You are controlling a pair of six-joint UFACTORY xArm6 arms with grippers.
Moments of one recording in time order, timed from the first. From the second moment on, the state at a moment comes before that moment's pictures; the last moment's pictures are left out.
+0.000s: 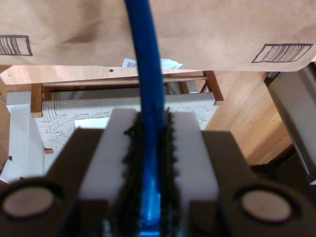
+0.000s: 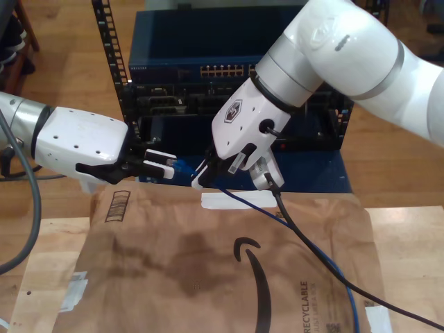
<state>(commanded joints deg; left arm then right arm) 18.6 -6.2 -56.1 -60.9 100.9 -69.6 21.7 -1.7 -69.5 43.0 74.7 97.3</state>
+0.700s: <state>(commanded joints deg) 18.8 -6.3 -56.1 -60.9 100.0 -69.7 23.1 -1.3 -69.6 43.3 76.9 96.8</state>
